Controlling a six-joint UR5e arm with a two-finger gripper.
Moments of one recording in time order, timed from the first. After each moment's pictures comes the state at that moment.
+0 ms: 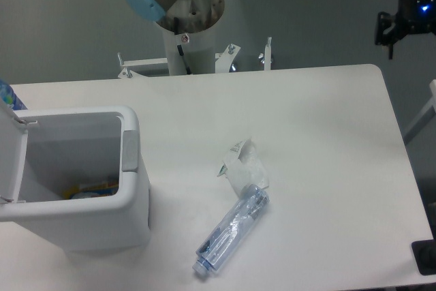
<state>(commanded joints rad) 2.98 -1.76 -1.49 -1.13 1.60 1.18</state>
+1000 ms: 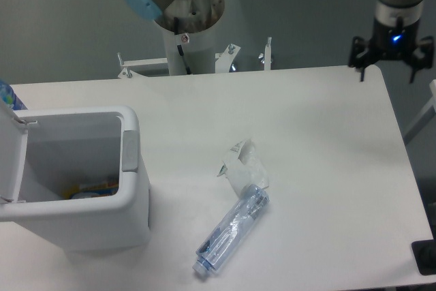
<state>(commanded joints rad) 2.86 -1.77 -1.68 -1.08 1.56 1.06</state>
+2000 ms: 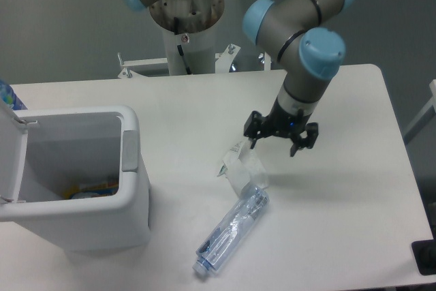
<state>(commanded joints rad) 2.61 -1.92 -1.75 -1.06 1.31 0.76</state>
